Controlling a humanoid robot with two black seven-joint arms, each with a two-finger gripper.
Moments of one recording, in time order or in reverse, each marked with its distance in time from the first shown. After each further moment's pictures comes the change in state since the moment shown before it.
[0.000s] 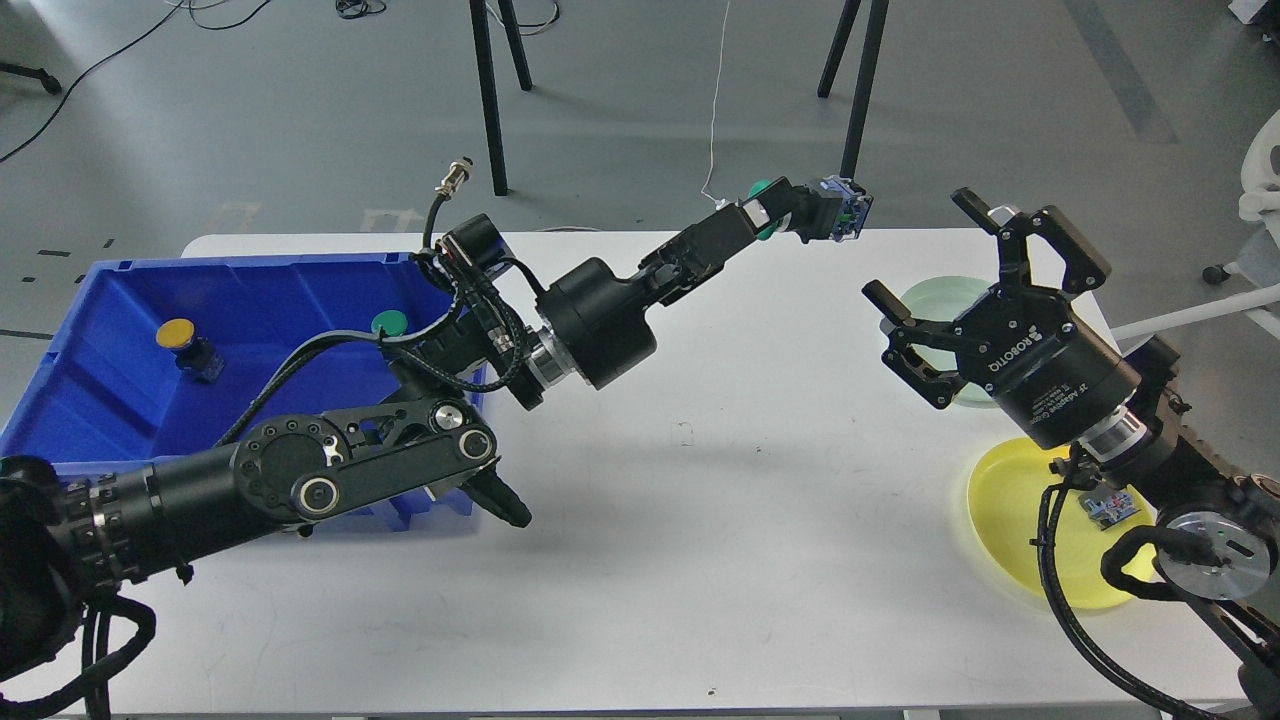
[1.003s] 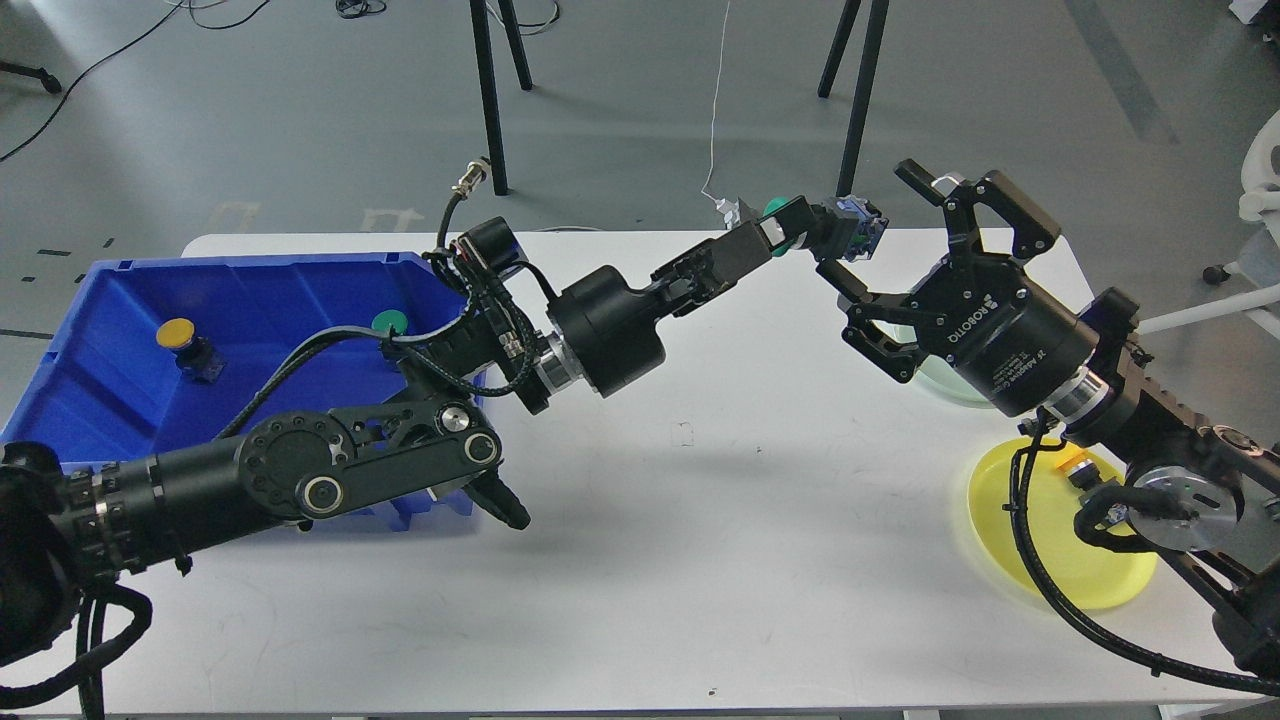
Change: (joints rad) left arm -0.035 0.001 0.048 0.000 -0.001 -0.005 0.000; right arm 0.172 -0.008 -0.139 -0.024 -0.002 0.000 -0.009
